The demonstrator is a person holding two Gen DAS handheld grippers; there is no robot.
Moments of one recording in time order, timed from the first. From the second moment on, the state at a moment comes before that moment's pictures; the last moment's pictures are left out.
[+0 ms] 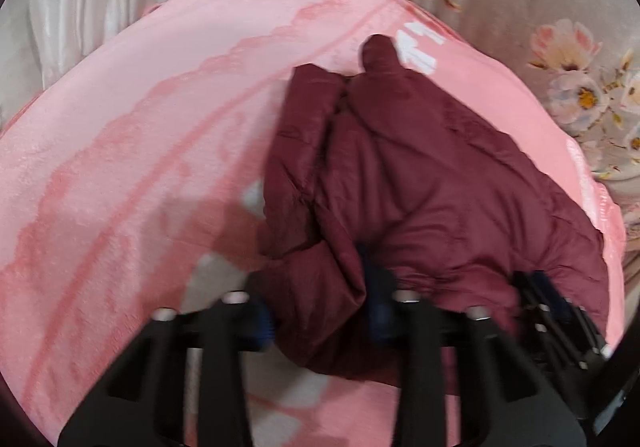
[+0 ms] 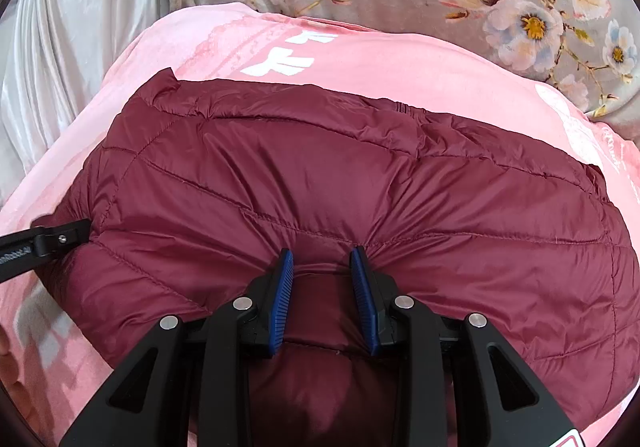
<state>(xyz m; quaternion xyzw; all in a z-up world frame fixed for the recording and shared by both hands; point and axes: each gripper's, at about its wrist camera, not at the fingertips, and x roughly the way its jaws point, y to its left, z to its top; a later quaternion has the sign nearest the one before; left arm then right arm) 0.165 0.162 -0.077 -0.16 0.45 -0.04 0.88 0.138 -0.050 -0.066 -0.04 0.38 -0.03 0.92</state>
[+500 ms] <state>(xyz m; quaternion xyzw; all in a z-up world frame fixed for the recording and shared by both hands) 0.119 0.119 0.046 -0.13 0.34 -0.16 0.92 0.064 -0.101 -0.044 0.10 0.39 0.01 0.91</state>
